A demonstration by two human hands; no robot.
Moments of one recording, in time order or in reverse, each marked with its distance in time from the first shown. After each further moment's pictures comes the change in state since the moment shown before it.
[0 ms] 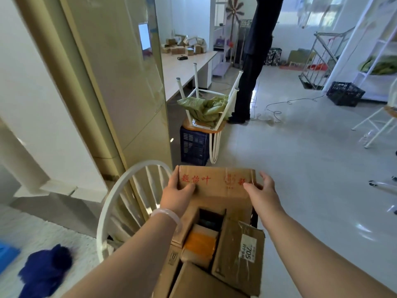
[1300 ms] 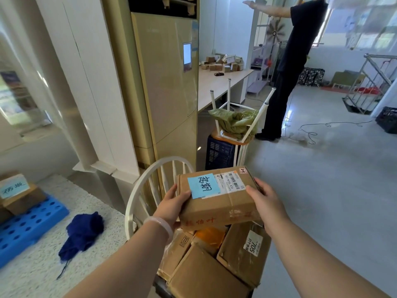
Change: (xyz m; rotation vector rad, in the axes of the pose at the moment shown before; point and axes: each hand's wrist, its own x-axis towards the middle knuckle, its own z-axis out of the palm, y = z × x) left_hand -0.079 -0.039 -0.034 -0.344 0.093 -0.263; right_hand -0.032 0.018 -0.009 0.046 -0.219 -0.130
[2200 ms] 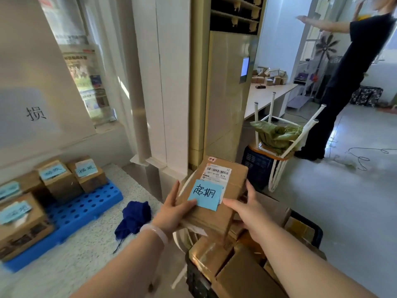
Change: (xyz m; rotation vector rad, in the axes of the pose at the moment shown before) left_hand -0.051 0.003 -0.119 -0.066 0.008 0.211; right_hand -0.056 -0.034 0.131 -0.005 -0.387 0.036
